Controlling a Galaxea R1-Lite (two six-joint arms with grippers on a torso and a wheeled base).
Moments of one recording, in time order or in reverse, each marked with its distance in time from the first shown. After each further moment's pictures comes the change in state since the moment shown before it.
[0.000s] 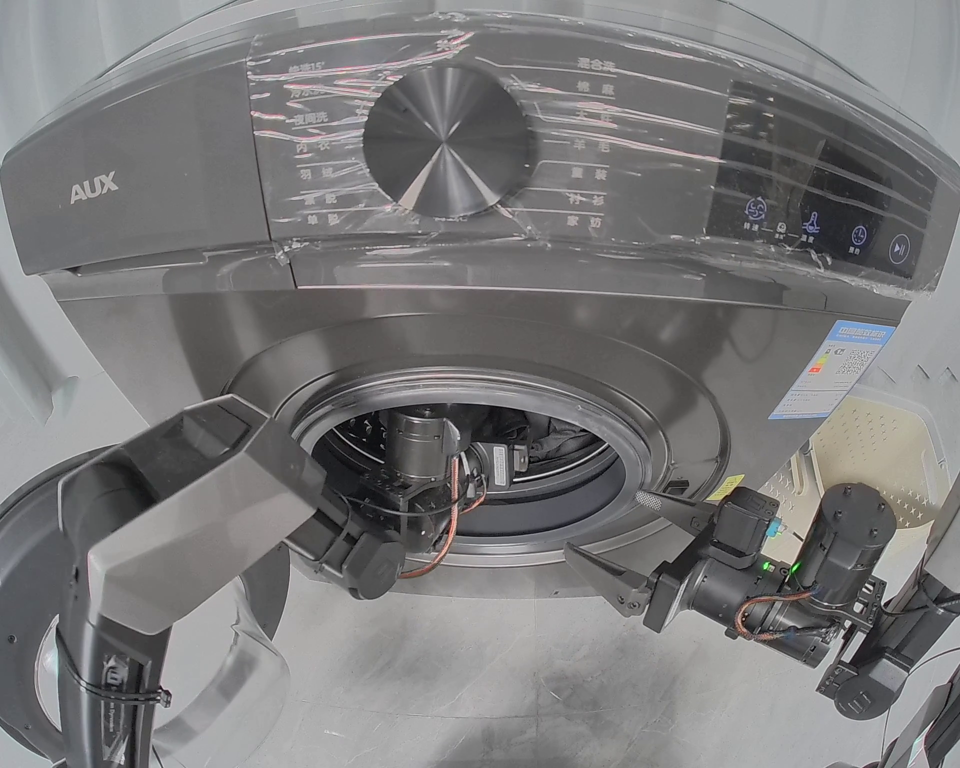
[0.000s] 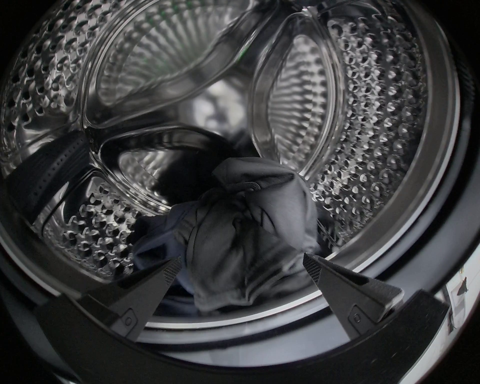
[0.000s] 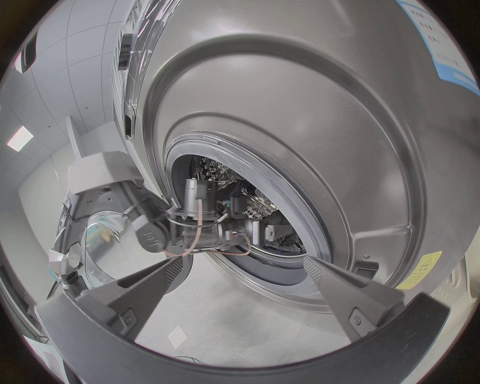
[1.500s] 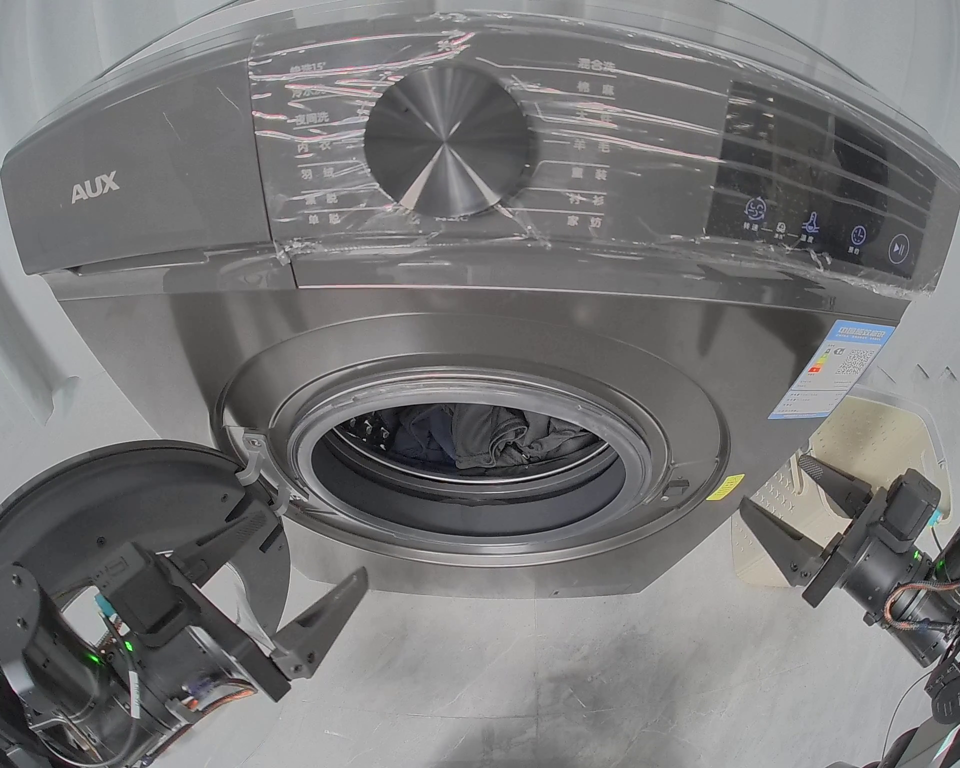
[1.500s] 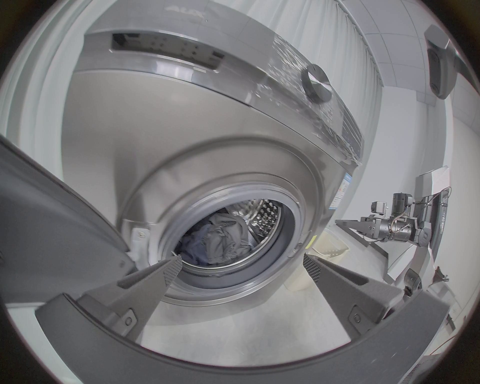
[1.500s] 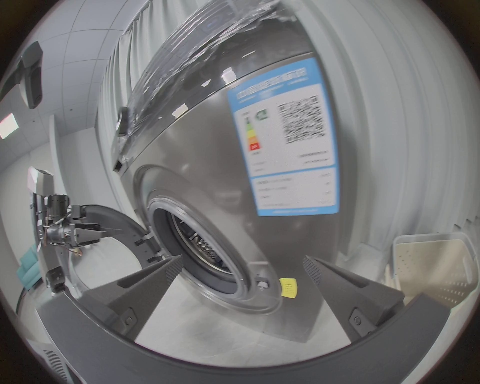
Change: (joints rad) left arm -0.218 -0.956 1.247 -0.504 0.025 0.055; right arm -0.190 -0.419 0.253 0.033 -0.037 -0.036
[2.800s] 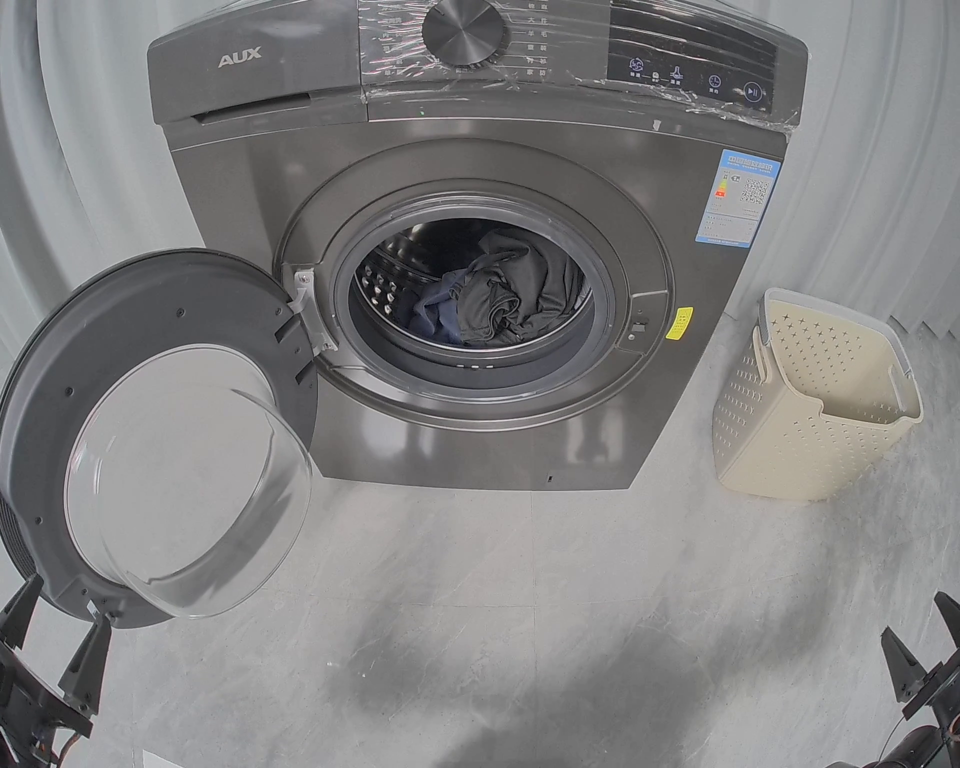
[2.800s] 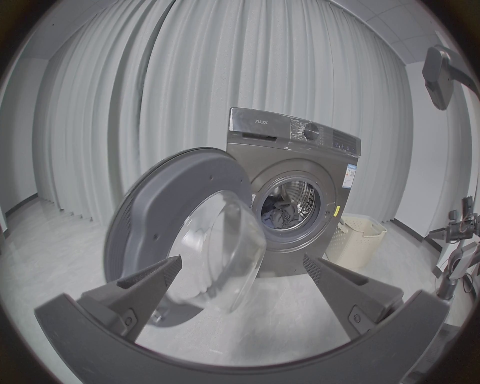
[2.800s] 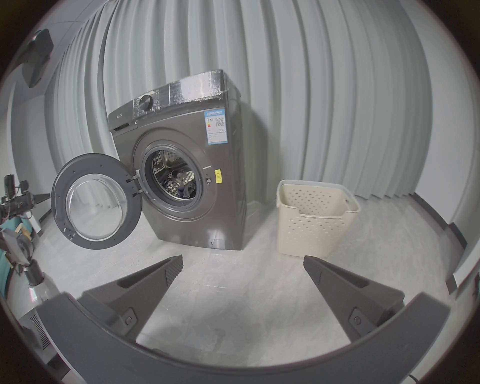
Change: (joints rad) left arm 0.550 -1.052 0.007 0.997 -0.113 0.067; right arm -0.344 -1.156 -0.009 1.346 -0.096 -0.043
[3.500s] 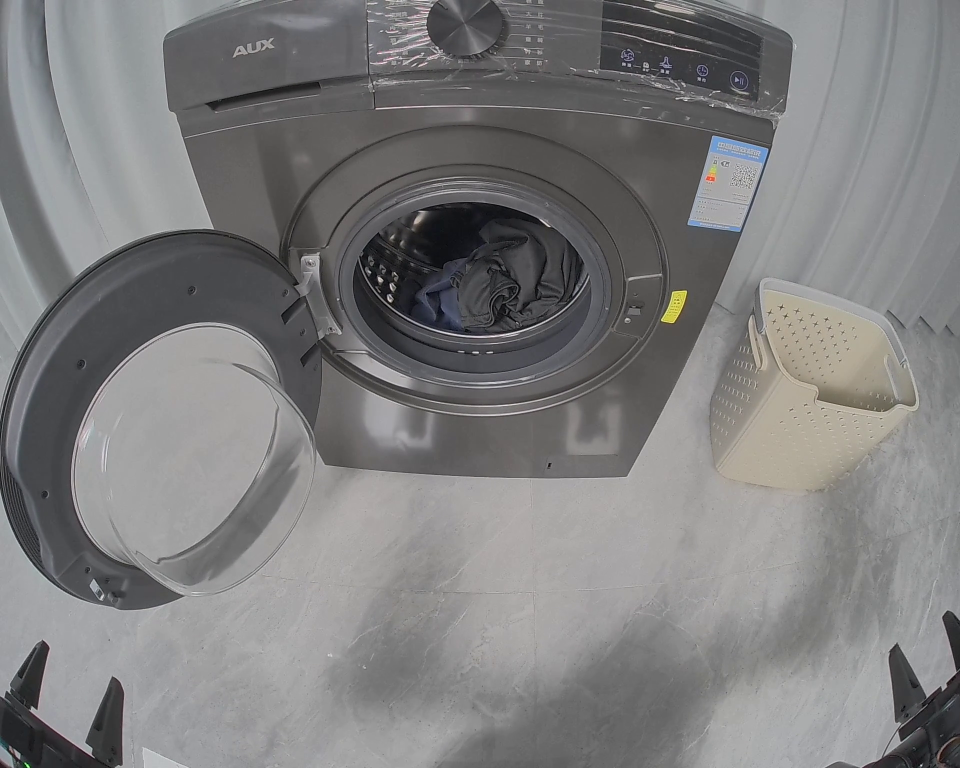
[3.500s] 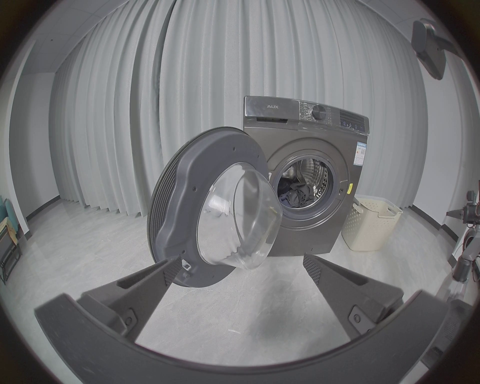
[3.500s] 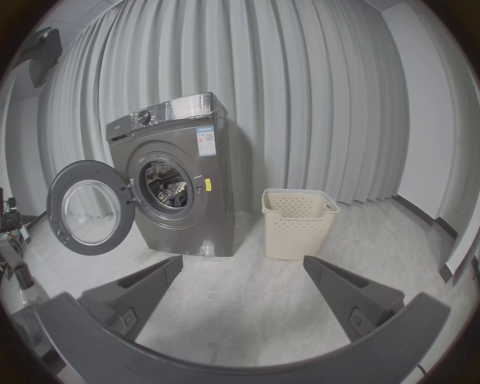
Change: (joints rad) left arm 0.273 -0.324 0.000 0.396 -0.144 0.023; right arm -0.165 -0.244 0.010 0.140 0.088 0.004
